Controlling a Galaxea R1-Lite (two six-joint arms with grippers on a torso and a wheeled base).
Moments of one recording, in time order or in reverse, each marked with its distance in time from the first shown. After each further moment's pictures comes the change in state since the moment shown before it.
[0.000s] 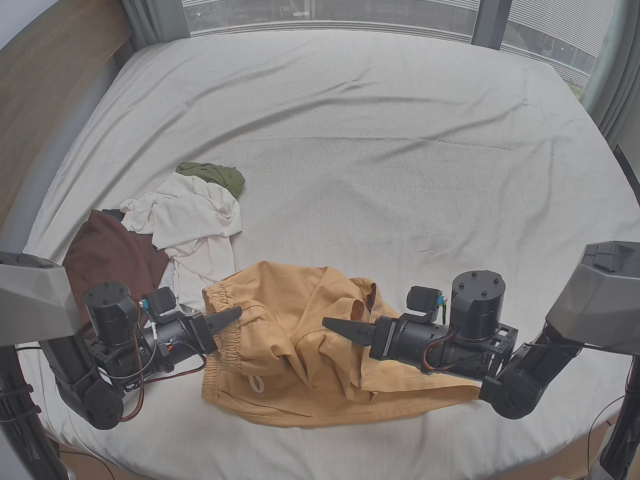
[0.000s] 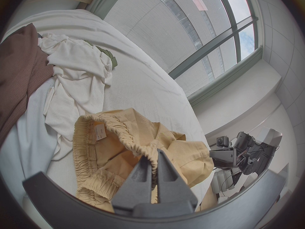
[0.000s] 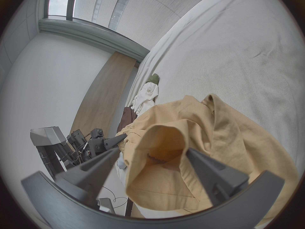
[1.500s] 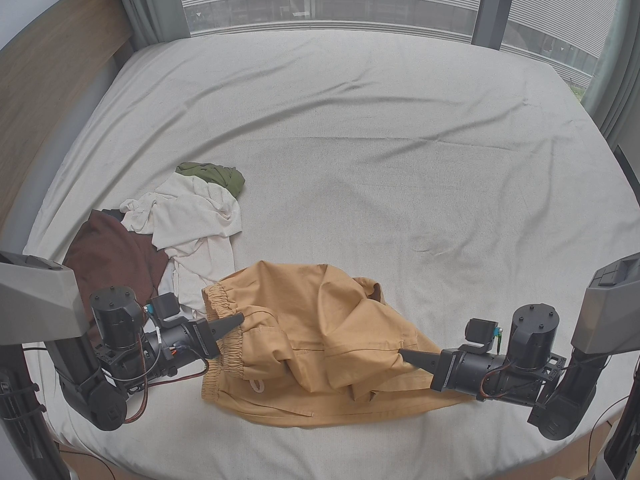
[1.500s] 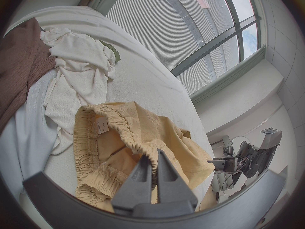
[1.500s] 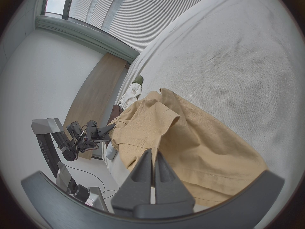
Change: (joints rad) left arm -0.001 0.034 0.000 0.000 0.000 0.002; right arm -0.116 -0.039 0.398 -0.285 0.020 -0.057
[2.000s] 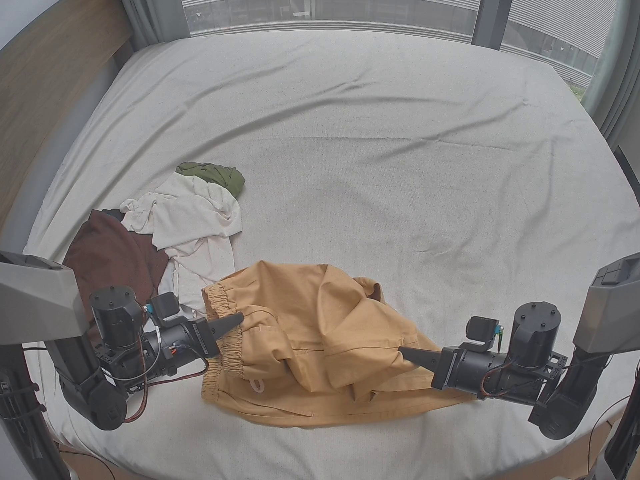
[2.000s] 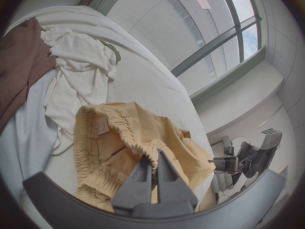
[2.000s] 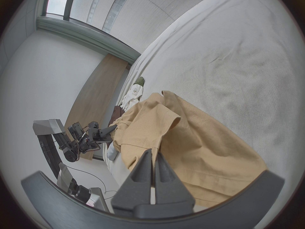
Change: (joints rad) left arm 0.001 0.000 -0.001 0.000 -0.001 -0.006; right arm -0.001 -0.006 -0.003 0.000 0.002 0.003
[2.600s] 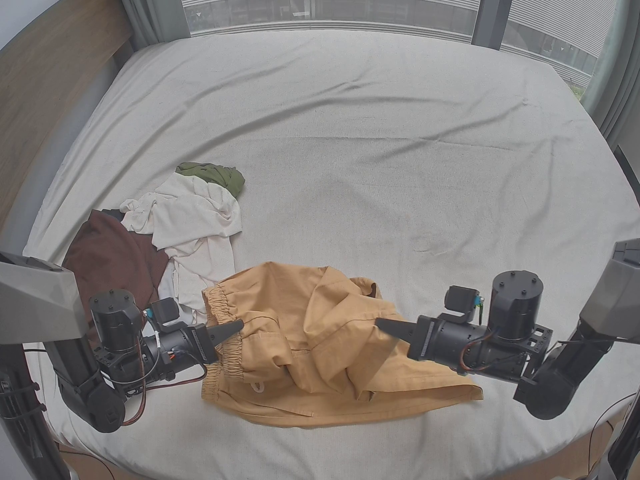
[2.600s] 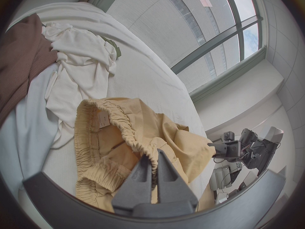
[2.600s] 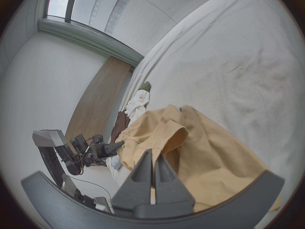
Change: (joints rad) left arm 0.005 0.004 0.017 0.000 -0.019 0.005; right arm 0.032 -0.080 -0.186 0.232 -0.026 0.018
